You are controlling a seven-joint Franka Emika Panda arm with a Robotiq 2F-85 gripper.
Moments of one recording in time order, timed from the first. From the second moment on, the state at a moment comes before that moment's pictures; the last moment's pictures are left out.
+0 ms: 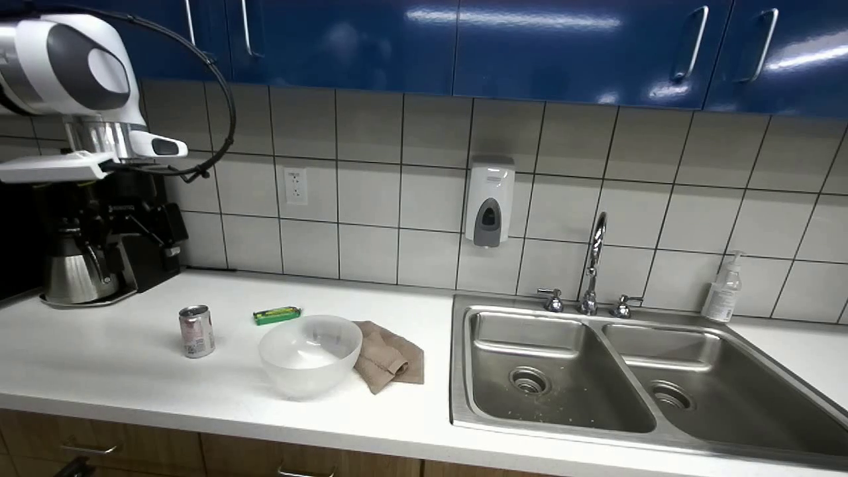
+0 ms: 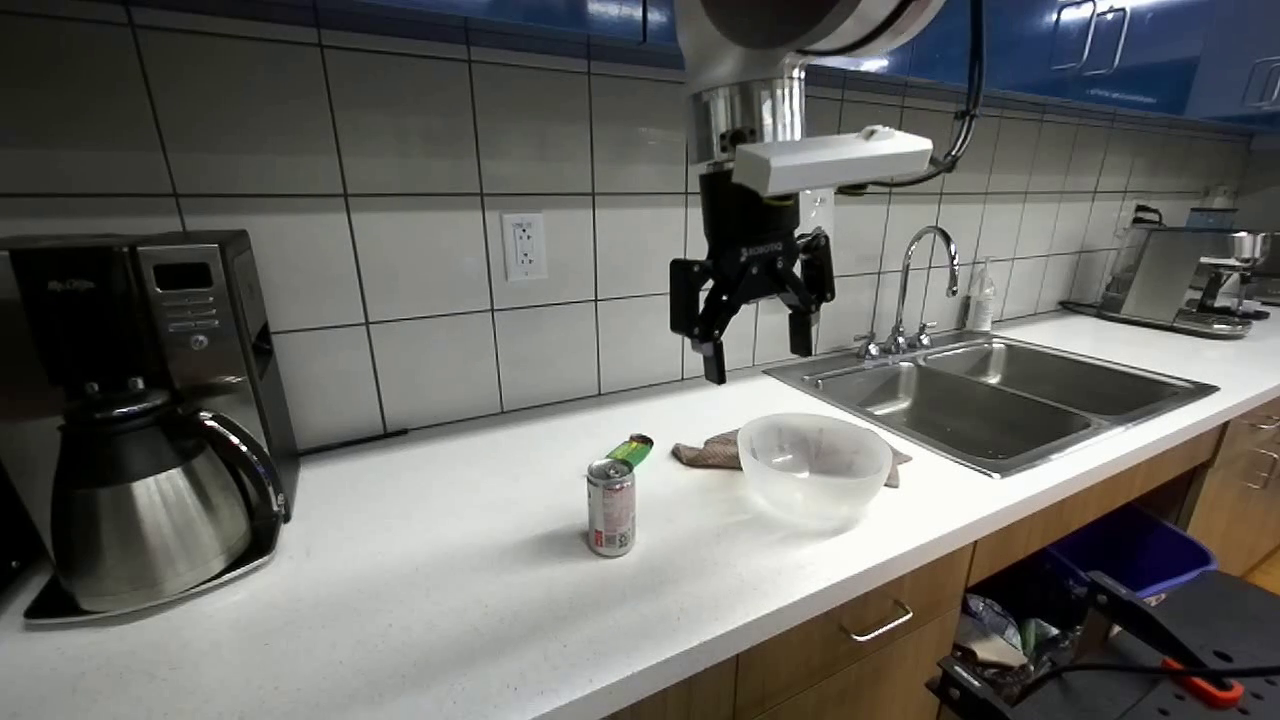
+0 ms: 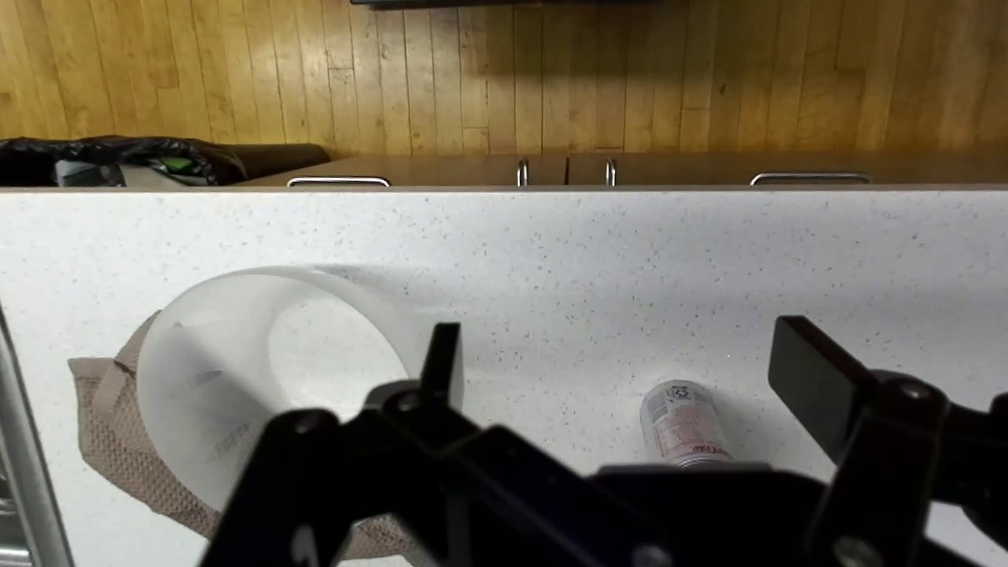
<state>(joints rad) 0.11 -0.21 0.23 -2.54 -0.07 2.25 0.31</state>
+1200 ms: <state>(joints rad) 0.23 0.45 0.10 -2.07 -0.19 2.47 0.42</state>
